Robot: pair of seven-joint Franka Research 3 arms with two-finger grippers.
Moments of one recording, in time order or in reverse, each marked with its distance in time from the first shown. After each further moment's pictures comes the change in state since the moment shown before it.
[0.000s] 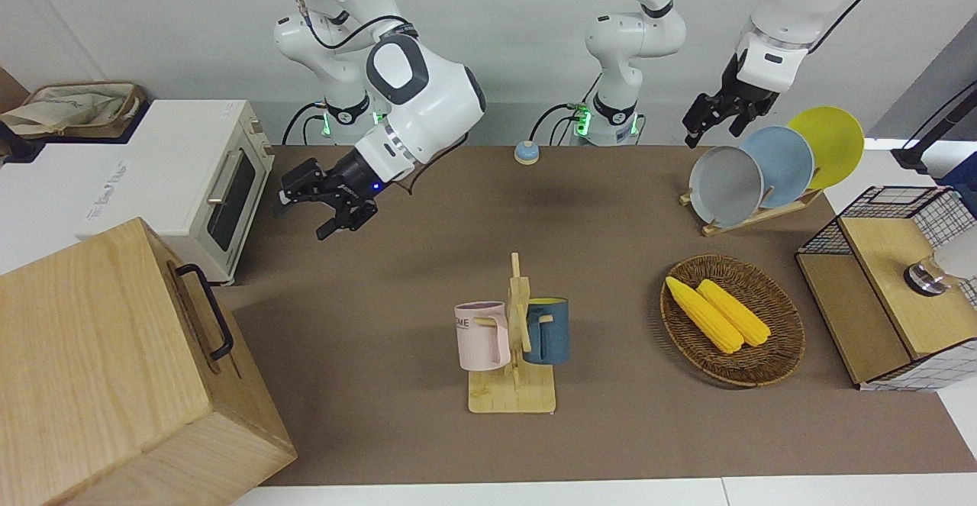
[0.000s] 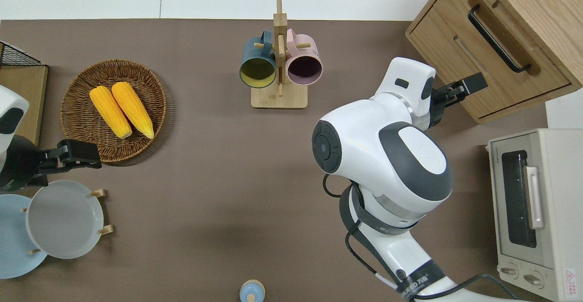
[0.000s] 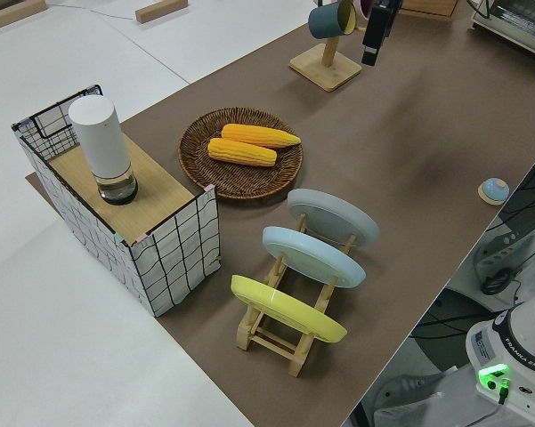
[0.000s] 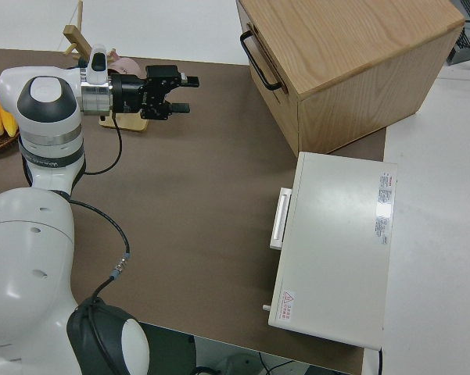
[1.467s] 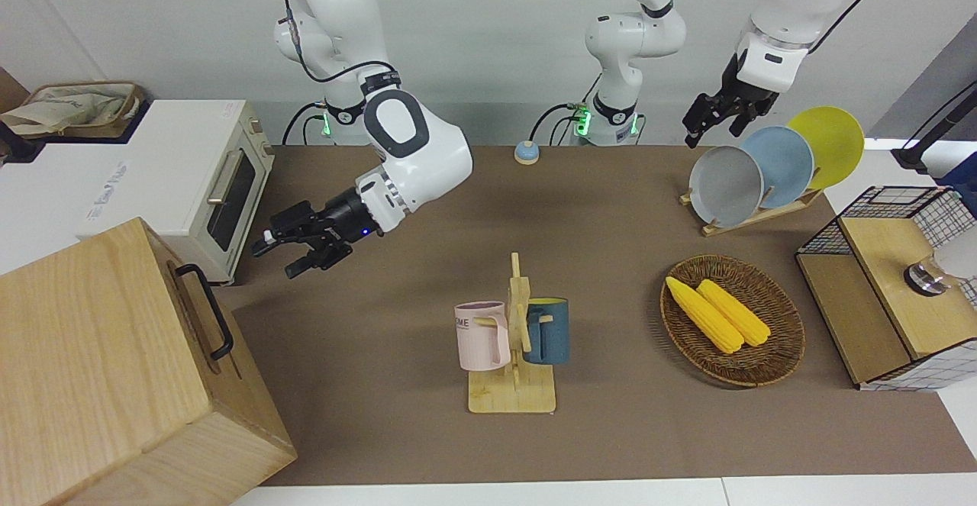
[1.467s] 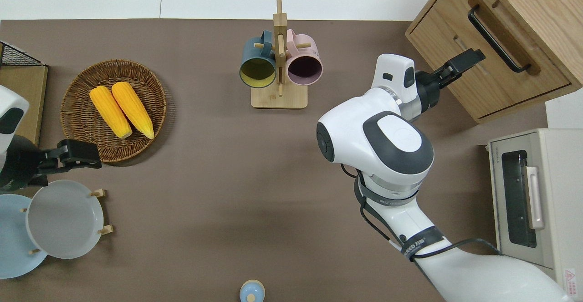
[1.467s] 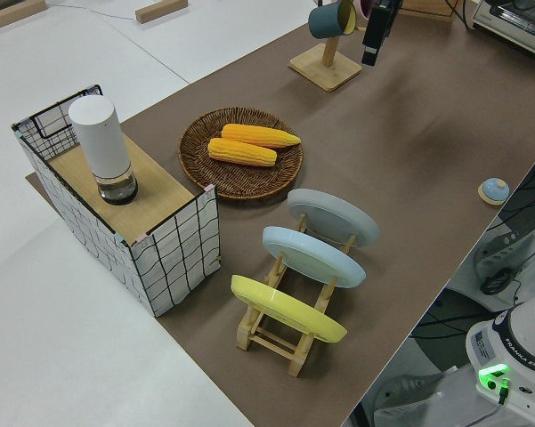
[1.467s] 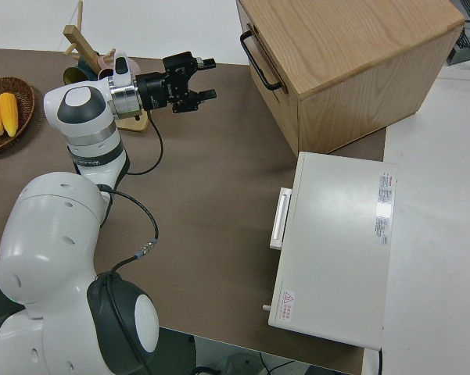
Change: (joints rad) left arm 0.000 0.000 0.000 0.000 0.000 0.000 0.000; right arm -0.018 0.116 -0.047 -0.007 -0.299 0.064 0.004
